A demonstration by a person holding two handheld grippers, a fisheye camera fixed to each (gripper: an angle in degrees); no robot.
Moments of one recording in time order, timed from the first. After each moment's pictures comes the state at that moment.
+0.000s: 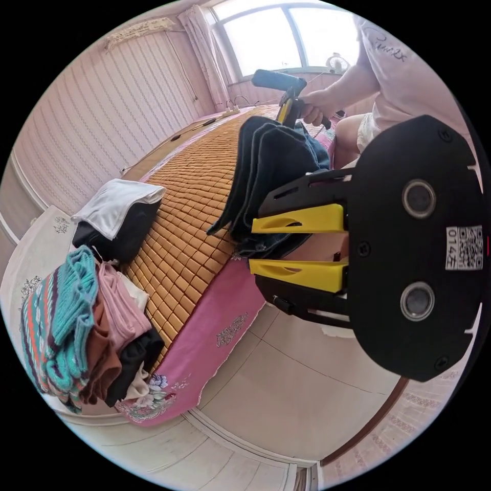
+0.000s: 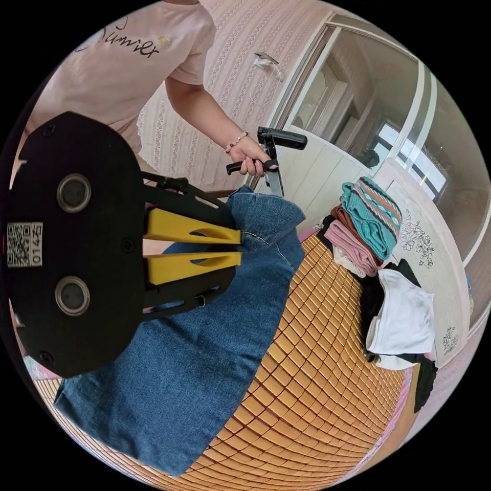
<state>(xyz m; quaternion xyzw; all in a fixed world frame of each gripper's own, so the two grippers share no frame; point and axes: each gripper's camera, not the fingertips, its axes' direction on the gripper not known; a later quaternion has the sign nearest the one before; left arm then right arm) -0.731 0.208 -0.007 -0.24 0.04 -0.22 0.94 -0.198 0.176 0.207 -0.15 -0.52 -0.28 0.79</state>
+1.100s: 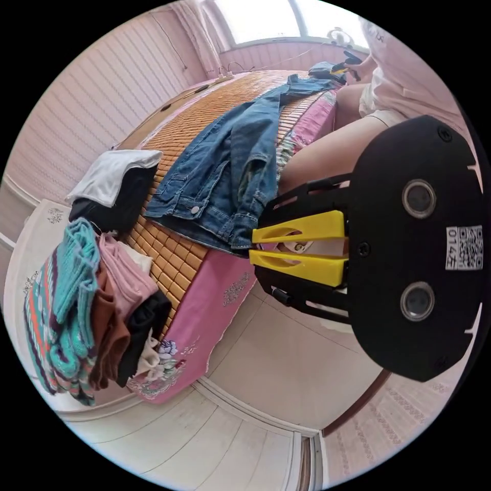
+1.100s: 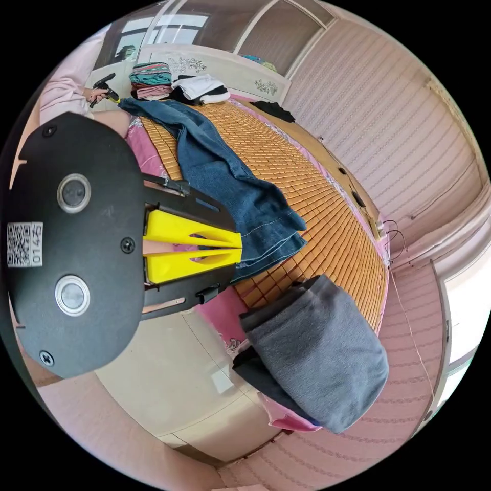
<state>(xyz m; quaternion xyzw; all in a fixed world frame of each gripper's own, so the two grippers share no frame) -0.739 0.185 -0.032 -0.24 -0.06 -0.18 0.95 0.503 0.289 0.140 0.01 -0.14 0.31 0.94</state>
